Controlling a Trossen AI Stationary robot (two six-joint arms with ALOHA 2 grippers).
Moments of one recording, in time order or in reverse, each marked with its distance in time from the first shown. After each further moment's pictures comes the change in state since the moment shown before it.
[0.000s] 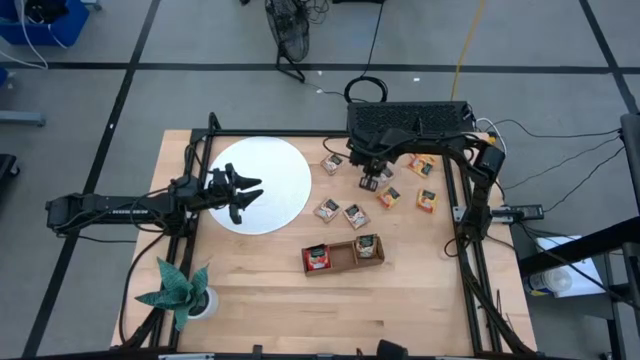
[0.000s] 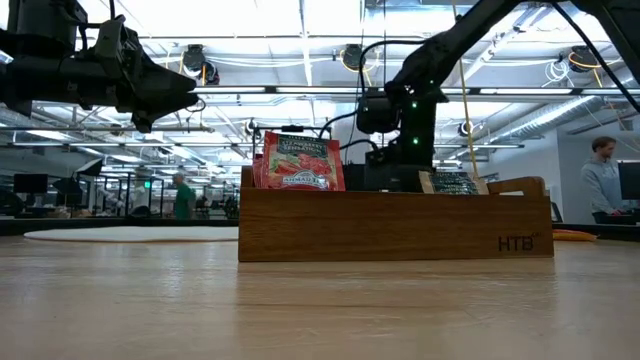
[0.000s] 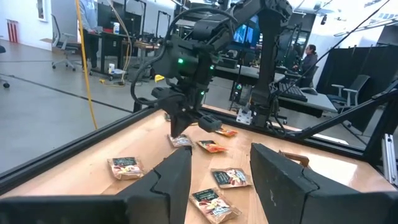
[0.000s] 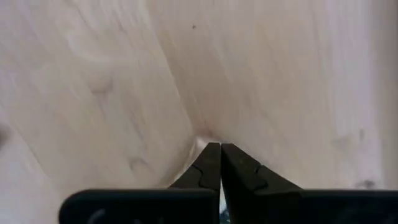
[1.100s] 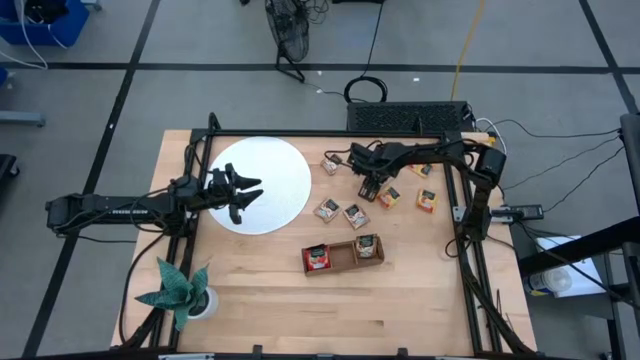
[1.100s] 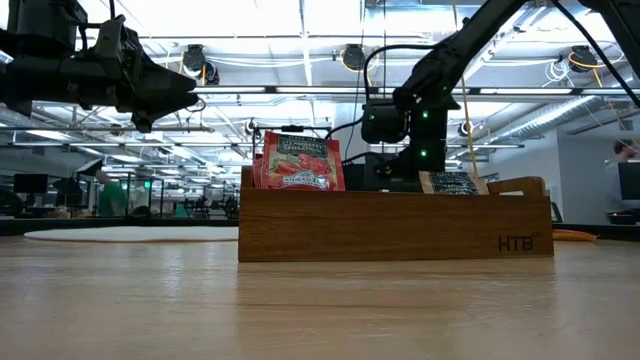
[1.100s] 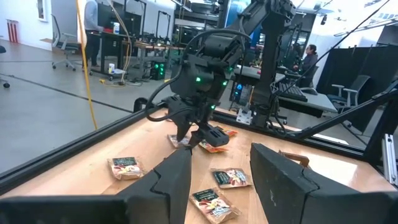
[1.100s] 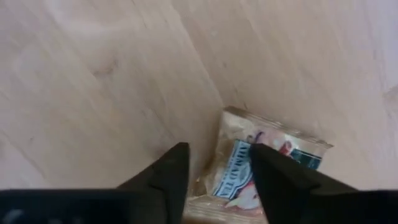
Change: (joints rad) left arm 0.000 0.000 0.000 0.000 0.000 0.000; right arm 0.062 -0.001 -0.229 0.094 0.115 0.203
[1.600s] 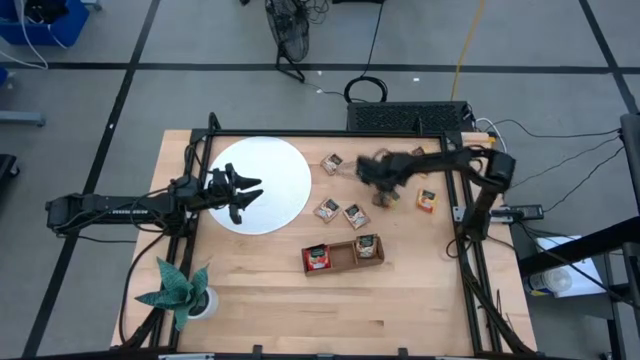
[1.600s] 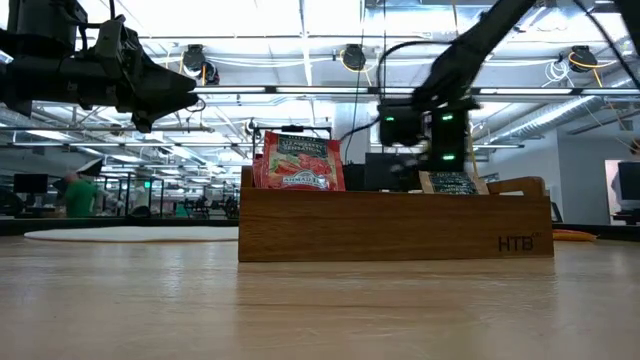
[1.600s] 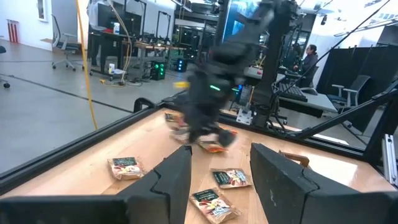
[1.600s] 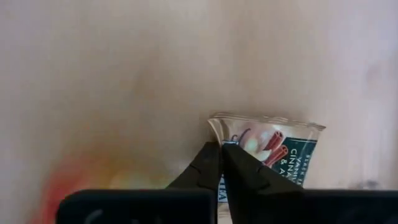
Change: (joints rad) left arm 0.000 0.000 0.000 0.000 0.000 0.000; right arm 0.069 -0.091 -0.053 0.013 0.081 -0.107
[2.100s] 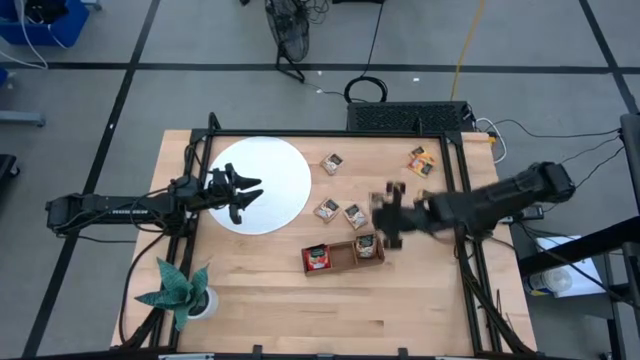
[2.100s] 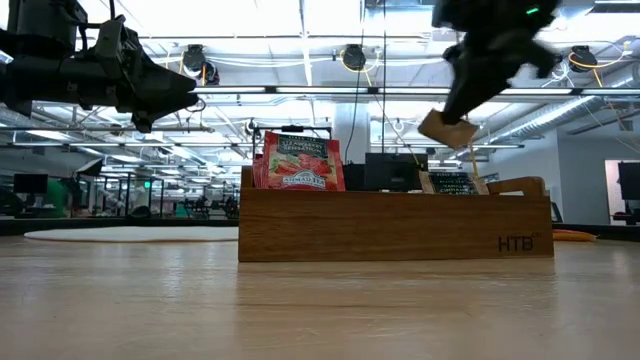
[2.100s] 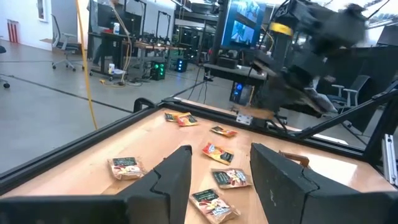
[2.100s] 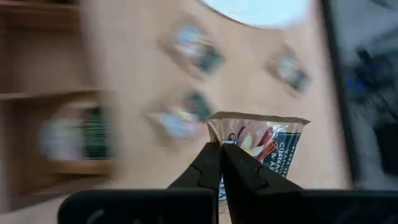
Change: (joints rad) left arm 0.000 0.000 0.000 0.000 0.000 0.000; right arm 0.620 -0.494 -0.033 -0.019 0.146 0.173
